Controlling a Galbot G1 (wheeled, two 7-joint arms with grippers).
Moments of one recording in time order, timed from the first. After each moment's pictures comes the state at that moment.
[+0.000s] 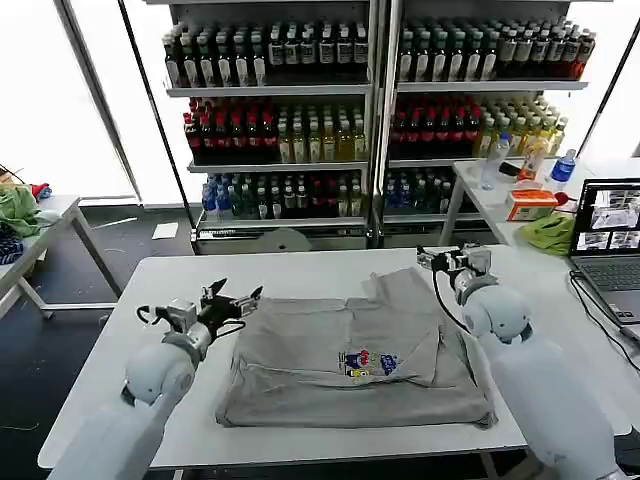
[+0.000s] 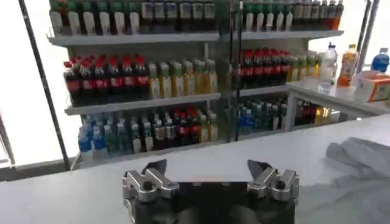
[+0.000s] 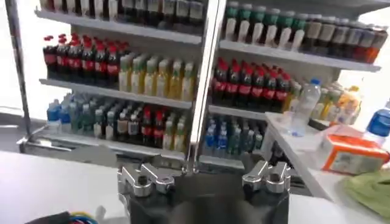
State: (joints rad) left arm 0.87 -1.05 -0.22 -1.68 -0.56 0.46 -0.06; right arm -0.58 1.06 0.17 1.47 0.45 -0.57 0.08
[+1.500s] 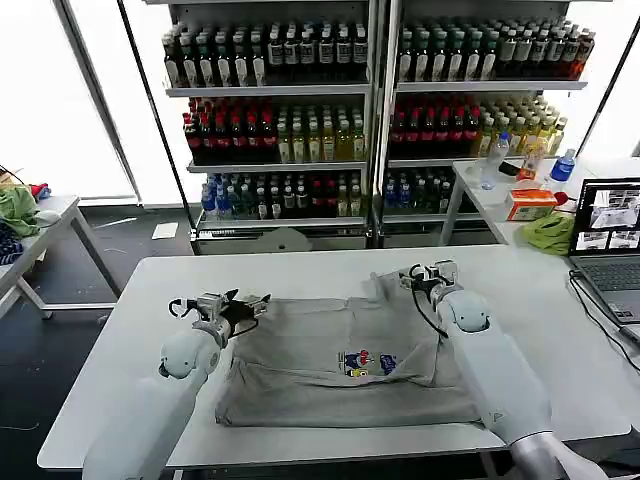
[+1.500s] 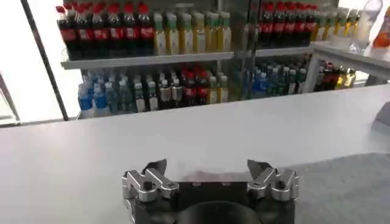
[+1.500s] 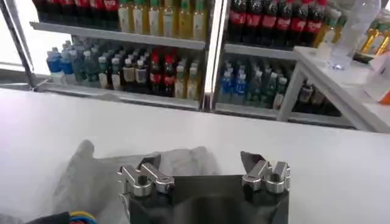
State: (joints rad) left arm 0.73 -1.15 -0.15 -1.39 -0.53 0.47 -0.05; right arm -0.49 1.26 0.18 1.07 0.34 -0.50 -0.01
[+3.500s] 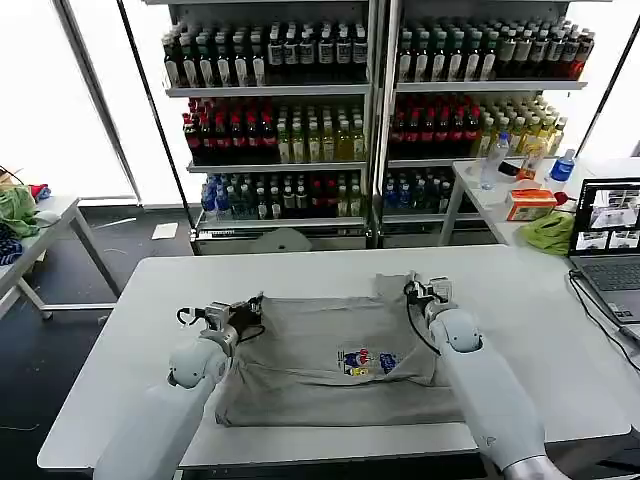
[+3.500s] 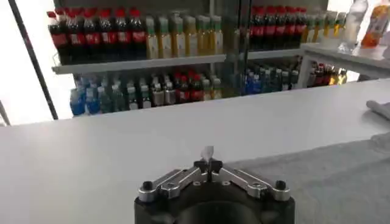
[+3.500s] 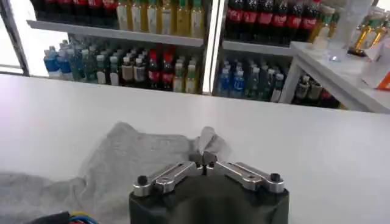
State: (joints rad) left arm 0.77 -1.18 -0.16 -1.39 -0.46 0.40 -0.03; right arm -0.61 1.26 0.23 1.20 0.31 -0.48 0.02
